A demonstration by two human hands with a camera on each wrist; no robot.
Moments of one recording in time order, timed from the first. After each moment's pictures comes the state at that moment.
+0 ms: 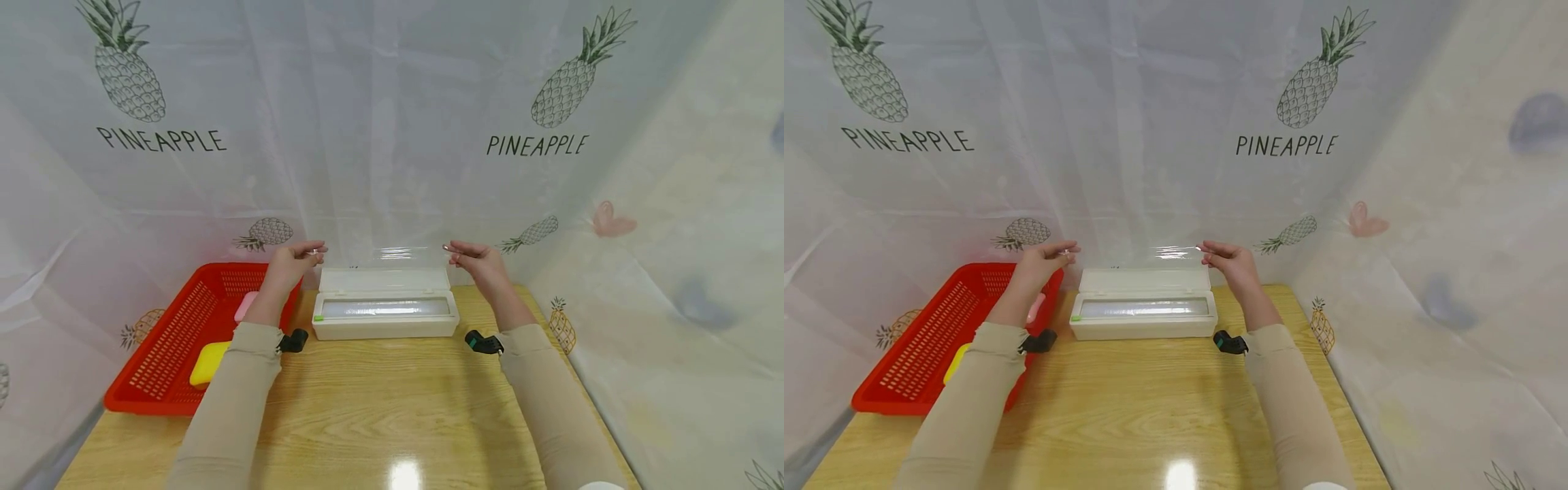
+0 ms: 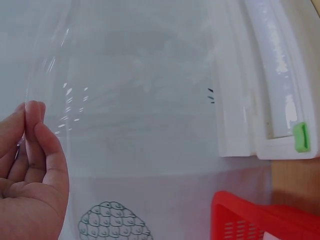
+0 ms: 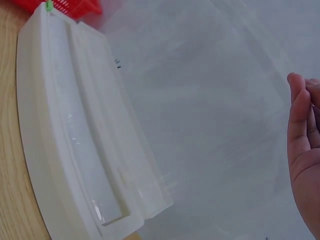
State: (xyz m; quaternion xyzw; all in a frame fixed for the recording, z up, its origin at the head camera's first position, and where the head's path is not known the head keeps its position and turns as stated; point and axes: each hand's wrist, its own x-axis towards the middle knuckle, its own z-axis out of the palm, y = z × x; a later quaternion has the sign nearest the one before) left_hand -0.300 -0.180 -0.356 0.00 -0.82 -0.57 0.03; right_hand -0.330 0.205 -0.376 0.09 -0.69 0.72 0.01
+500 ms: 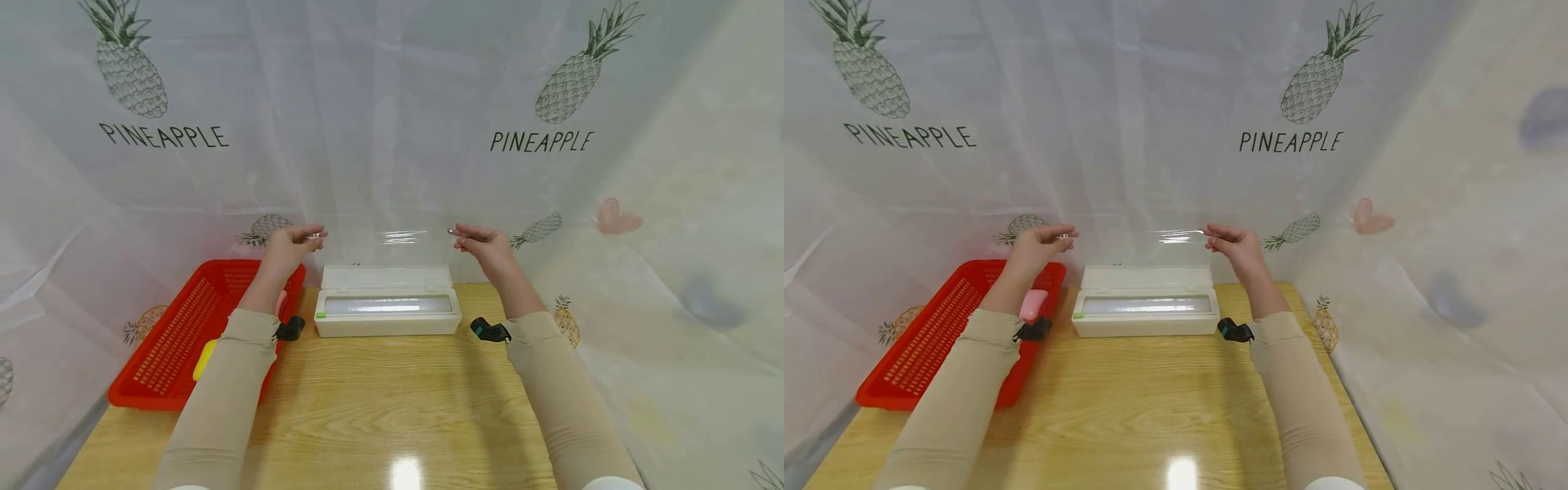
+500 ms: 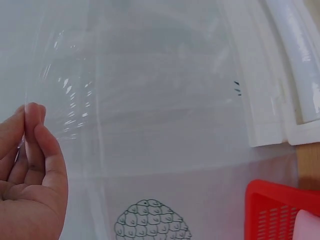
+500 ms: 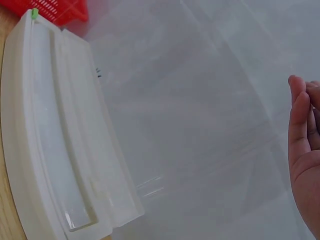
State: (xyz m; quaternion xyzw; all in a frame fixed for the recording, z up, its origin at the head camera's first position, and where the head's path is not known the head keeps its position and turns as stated) left_hand -0.302 -0.185 -0.331 -0.03 -0.82 -0.58 0.05; right_hand -0.329 0.202 -0.342 0.11 -0.67 0.74 0.02
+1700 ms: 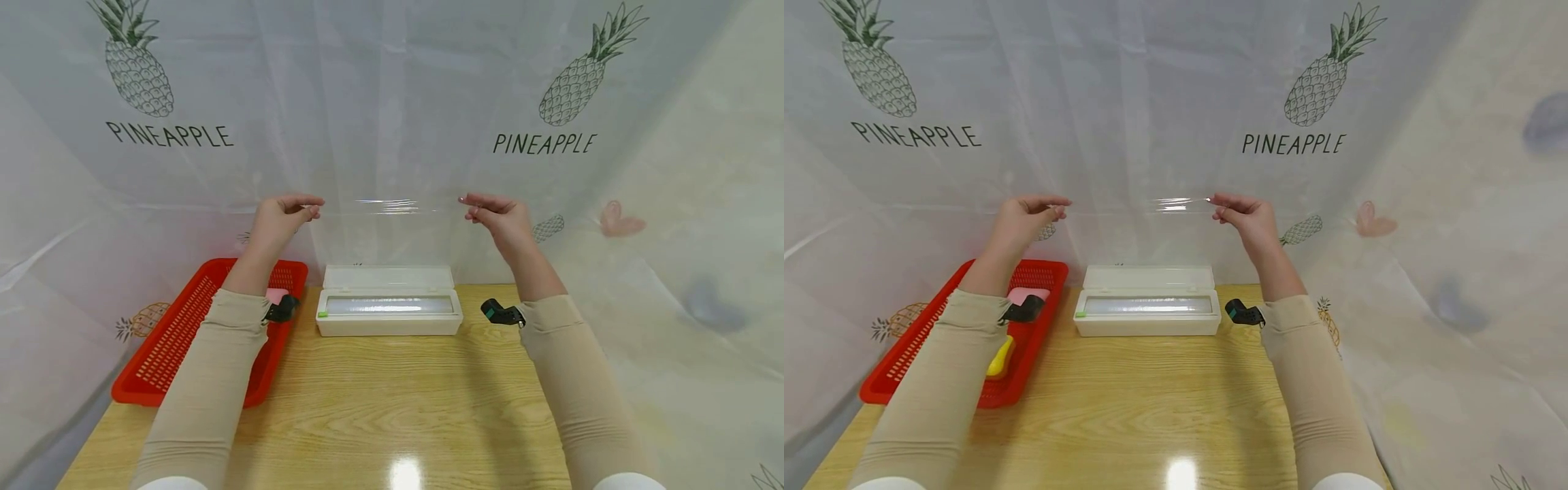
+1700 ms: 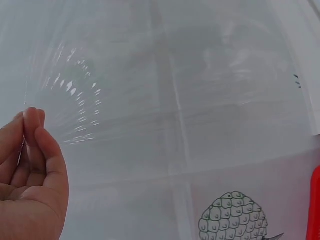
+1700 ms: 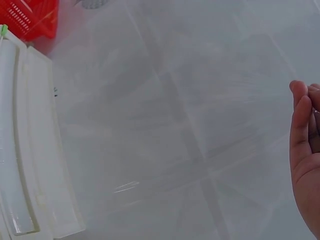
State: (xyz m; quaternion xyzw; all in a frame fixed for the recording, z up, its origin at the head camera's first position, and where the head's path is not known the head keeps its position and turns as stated) left_hand -0.288 -0.181 -0.267 -0.04 -0.82 -0.56 0.11; right_hand -0.325 0.201 -0.280 0.15 -0.66 0.73 0.09
